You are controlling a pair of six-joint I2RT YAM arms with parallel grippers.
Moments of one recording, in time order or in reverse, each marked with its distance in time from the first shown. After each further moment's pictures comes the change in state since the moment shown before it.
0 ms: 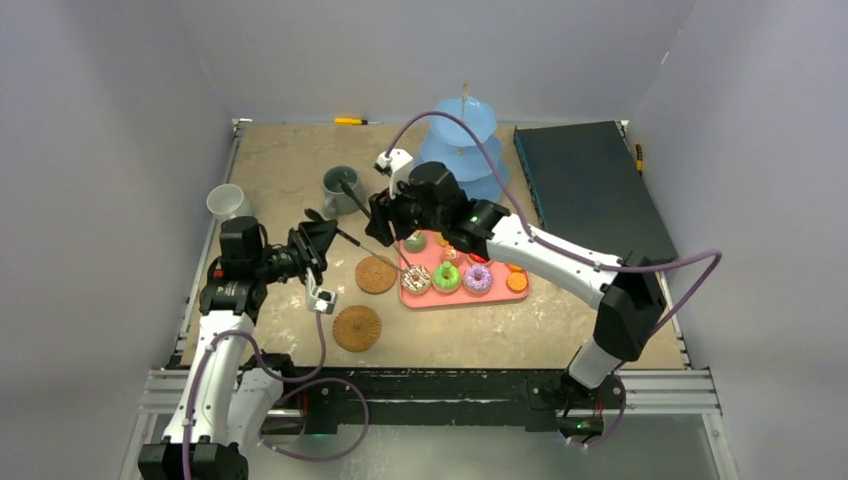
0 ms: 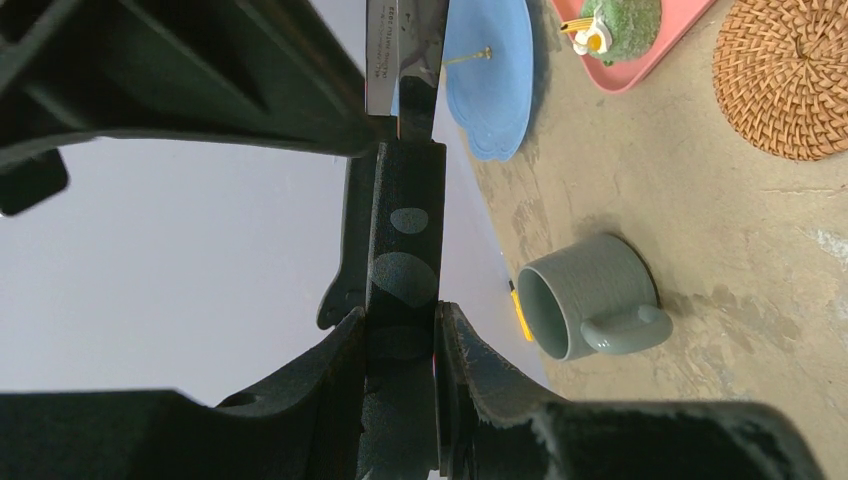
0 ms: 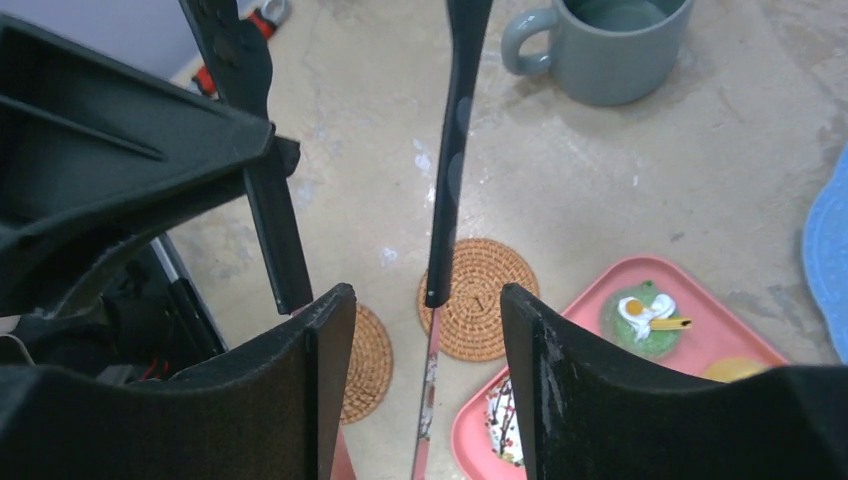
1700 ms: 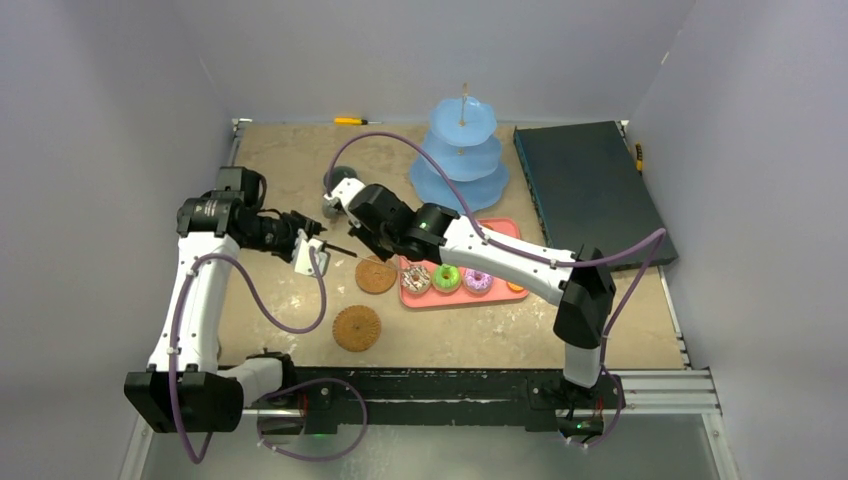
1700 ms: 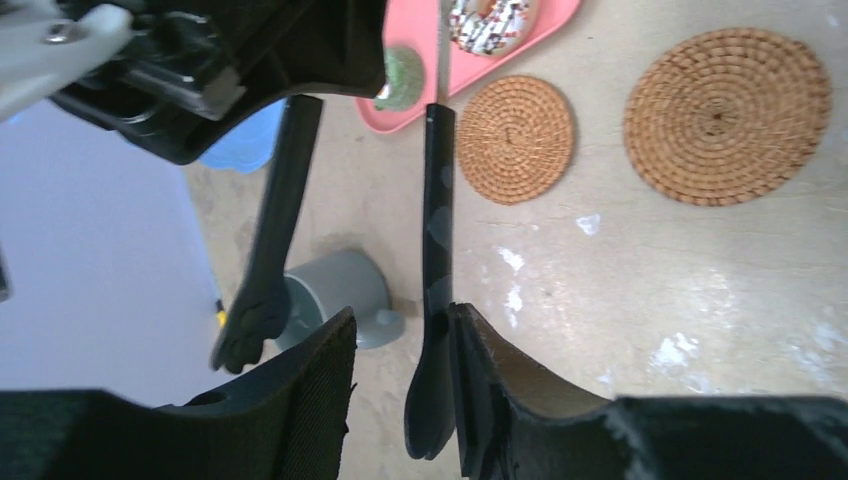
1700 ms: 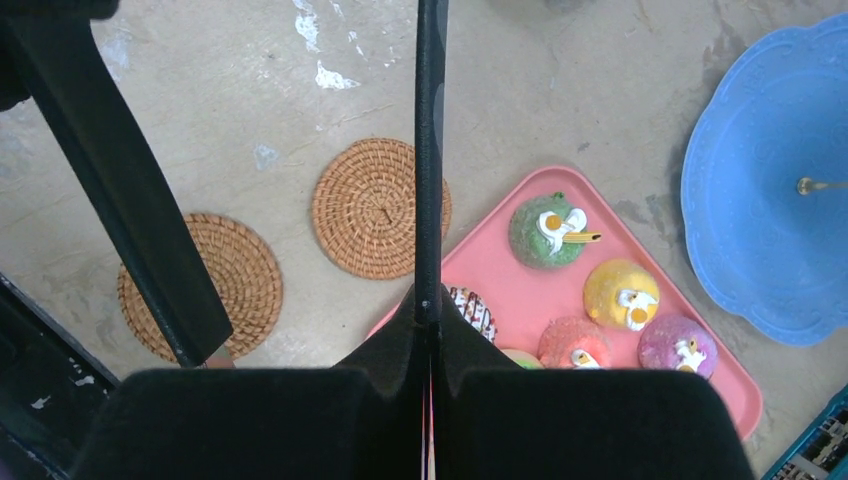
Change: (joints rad) left arm -0.005 0.401 0.609 -0.863 -0.130 -0.119; right arm 0.206 0.238 0.332 -0.453 0.415 -0.204
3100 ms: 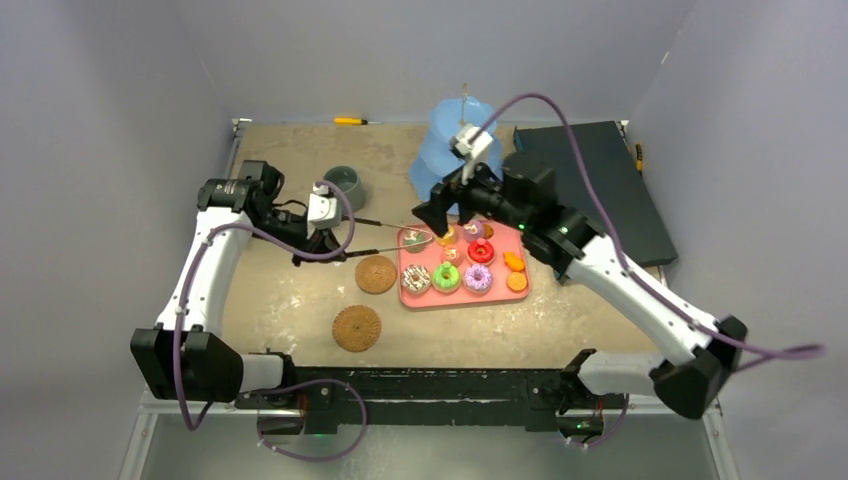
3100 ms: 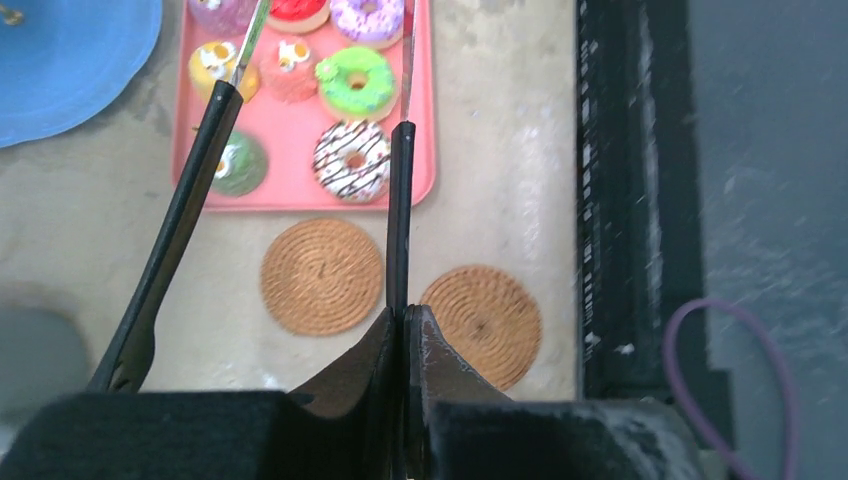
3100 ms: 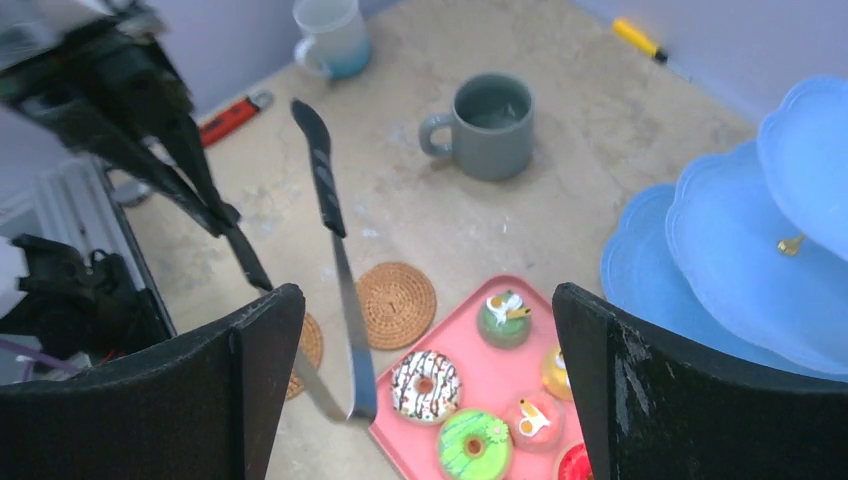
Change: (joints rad) left arm -0.060 0.136 0.034 -0.095 0.194 -0.602; right arm -0.311 -0.564 -0.436 0.394 -0.454 0.031
